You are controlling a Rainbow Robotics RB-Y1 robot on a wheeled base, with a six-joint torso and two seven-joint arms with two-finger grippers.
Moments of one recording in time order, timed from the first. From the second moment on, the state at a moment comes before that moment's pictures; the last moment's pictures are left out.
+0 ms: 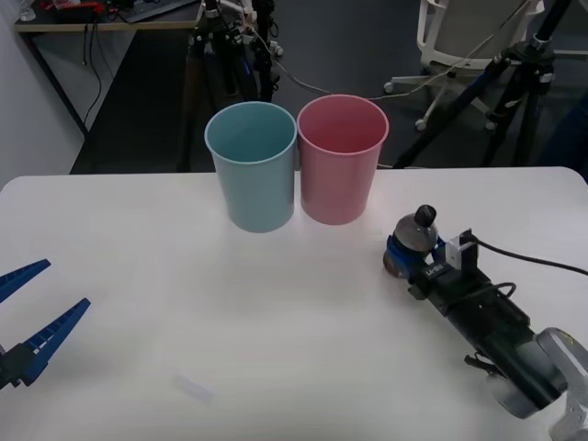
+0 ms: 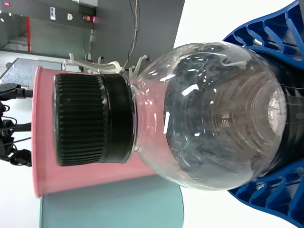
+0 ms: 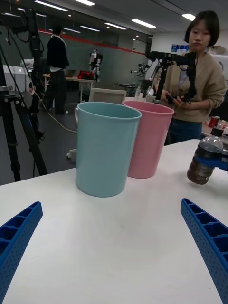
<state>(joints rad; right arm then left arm) -0.07 -0.34 0.10 -1.26 0.69 -0.58 0.66 0.35 0.40 0.52 -1.66 -0.96 -1.22 0.00</state>
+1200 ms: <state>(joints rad) 0.25 -0.97 0.24 -2.14 0.18 -0.20 0.56 0.35 0.40 0.52 -1.66 -0.96 -1.22 0.00</state>
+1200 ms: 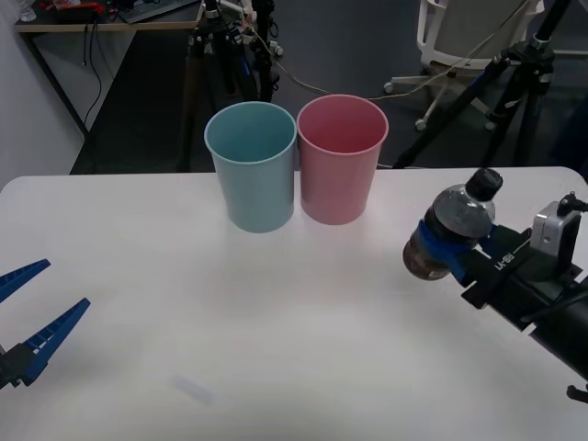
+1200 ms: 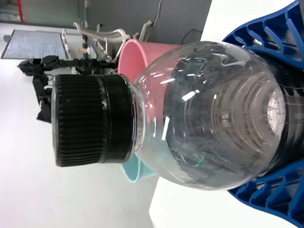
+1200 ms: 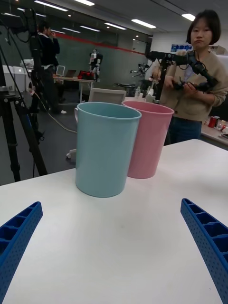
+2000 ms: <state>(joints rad) -0.35 -1.20 0.43 -1.93 -0.05 -0.13 0.40 0.35 0.40 0.52 -1.66 -0.96 -1.22 0.00</state>
